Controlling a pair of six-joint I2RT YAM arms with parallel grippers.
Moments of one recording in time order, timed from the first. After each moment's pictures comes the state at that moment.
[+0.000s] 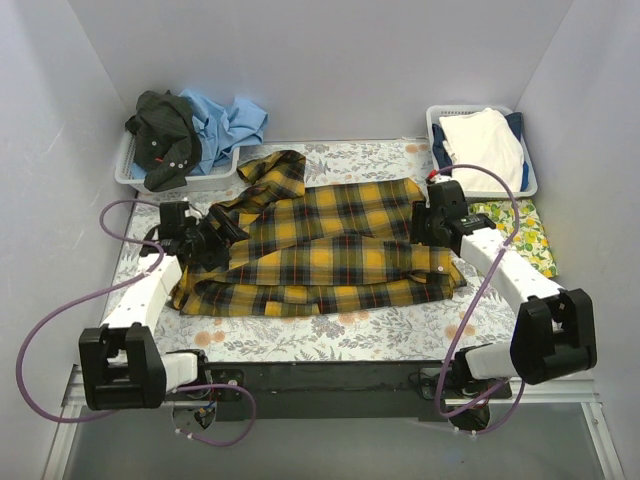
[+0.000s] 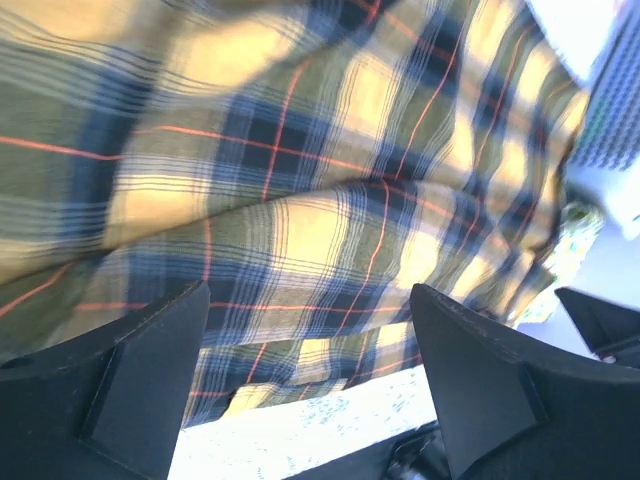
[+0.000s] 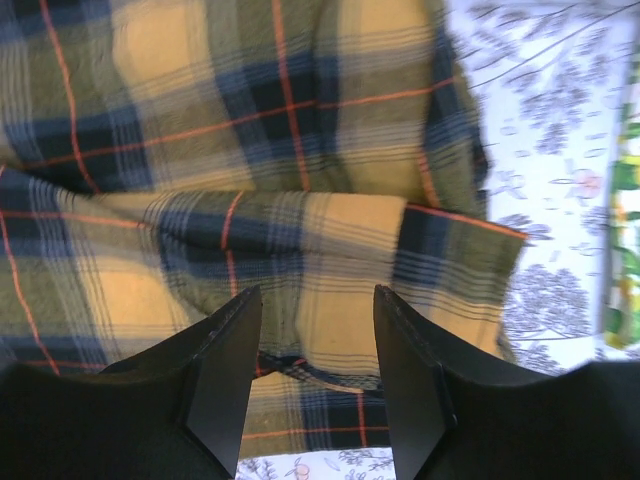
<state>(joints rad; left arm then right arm) 0.06 1.18 0.78 -0.42 0.38 -0.74 0.28 1.33 0.95 -0.48 0.15 0.28</state>
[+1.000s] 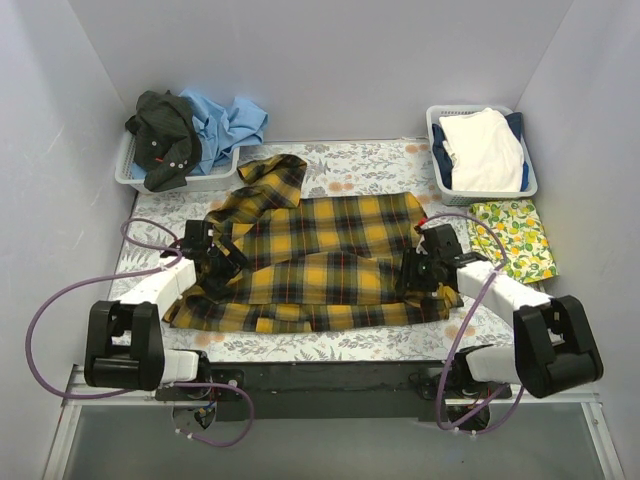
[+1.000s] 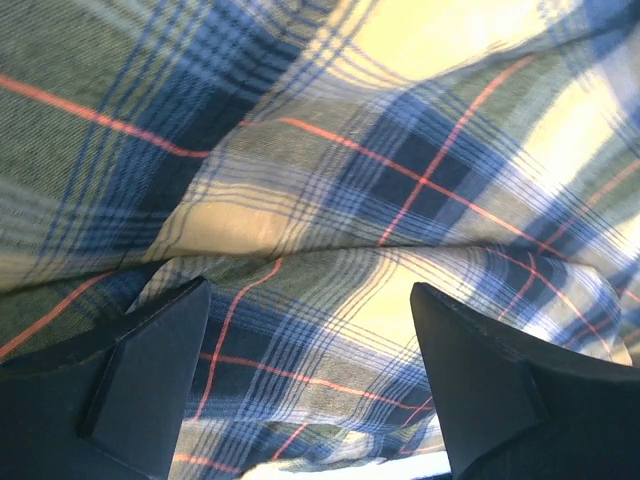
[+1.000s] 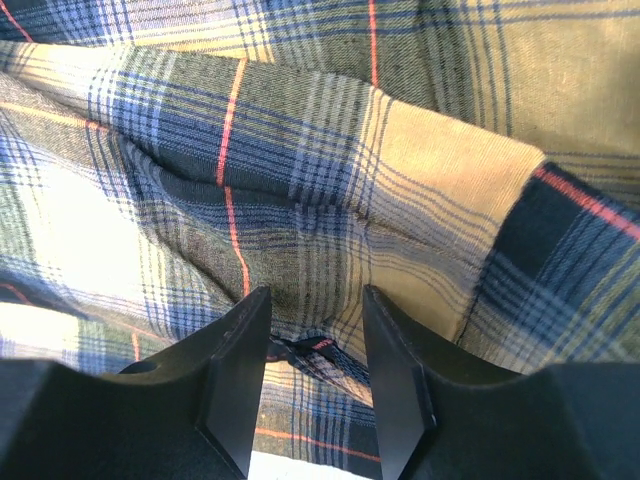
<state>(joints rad) -0.08 1.34 0.66 -0.41 0.14 -0.86 0.32 1.32 0.61 -0.34 -0.16 0.35</state>
